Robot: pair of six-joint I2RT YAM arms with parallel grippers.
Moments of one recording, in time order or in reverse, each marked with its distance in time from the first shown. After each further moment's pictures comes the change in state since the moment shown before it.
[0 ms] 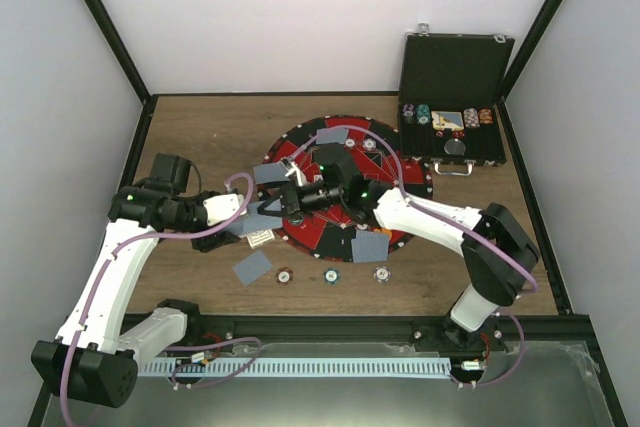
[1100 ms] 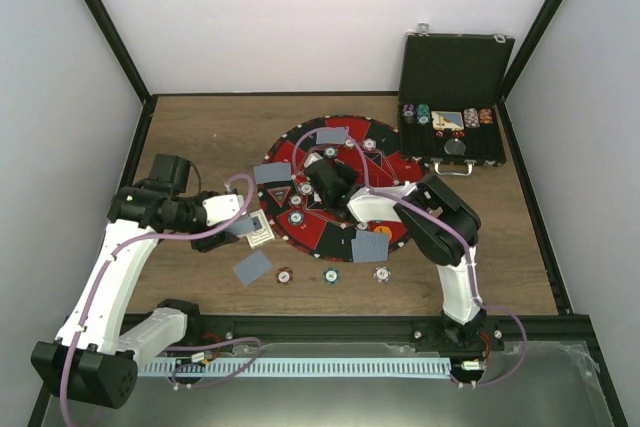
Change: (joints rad) left arm 0.000 -0.004 0.000 0.000 -0.020 0.002; right arm -0.071 0.369 0.035 -0.073 1.563 -1.522
